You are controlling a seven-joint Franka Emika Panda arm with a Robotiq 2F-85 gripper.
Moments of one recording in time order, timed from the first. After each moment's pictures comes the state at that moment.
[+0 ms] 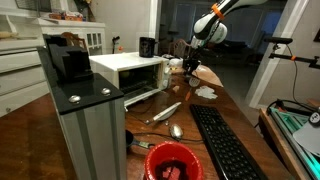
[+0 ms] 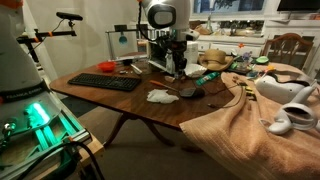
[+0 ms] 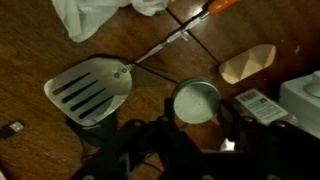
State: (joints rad) arm -0.40 0.41 -0.07 -2.03 0.29 2.53 -0.15
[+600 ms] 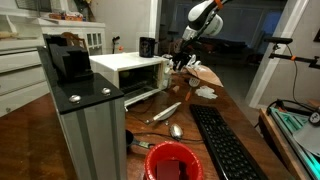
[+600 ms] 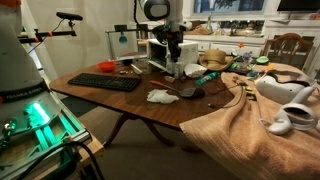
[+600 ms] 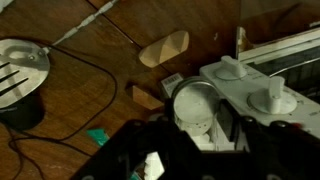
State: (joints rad) arm -0.31 0.37 -0.04 -1.99 0.38 2.53 -0.11
